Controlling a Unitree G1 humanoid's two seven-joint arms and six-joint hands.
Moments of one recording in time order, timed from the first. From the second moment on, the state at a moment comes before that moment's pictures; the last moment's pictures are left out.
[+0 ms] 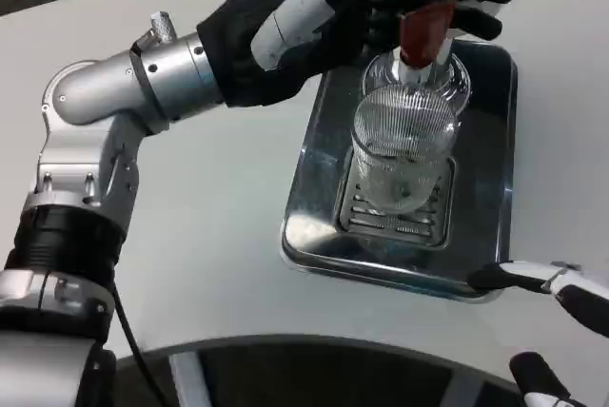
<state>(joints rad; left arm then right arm) -1.17 0.34 0.03 0.77 -0.31 -0.31 -1.17 0.65 -0.30 -0.35 -0.87 -0.12 -0.33 0.39</state>
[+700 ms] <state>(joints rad) -1.14 0.36 -0.01 0.74 -0.28 -0.39 -1.12 0.63 -0.29 -0.34 -0.87 -0.13 -0.32 0.38</state>
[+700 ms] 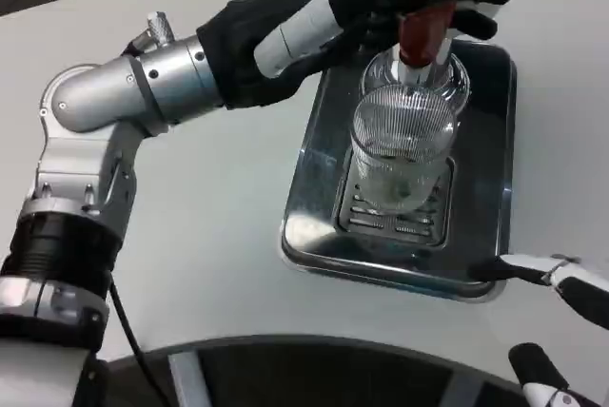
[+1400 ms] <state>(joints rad) -1.10 0.40 -0.05 0.67 -0.23 -0.49 -1.05 0.61 -0.29 -0.31 -0.87 -0.13 -0.31 0.38</state>
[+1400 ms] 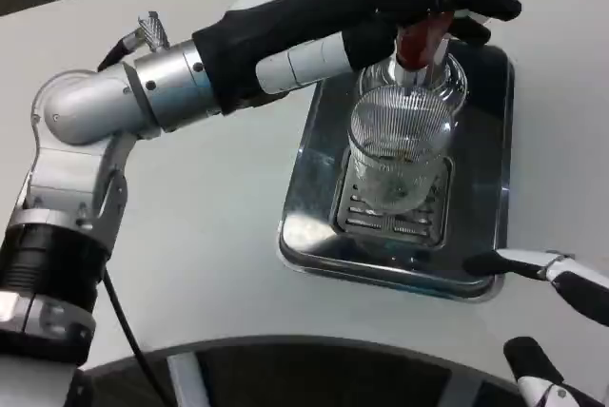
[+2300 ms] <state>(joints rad) -1.09 0.42 -0.09 0.66 -0.22 -0.55 -1.02 0.58 -0.28 -0.30 -0.87 -0.13 -0.27 0.35</state>
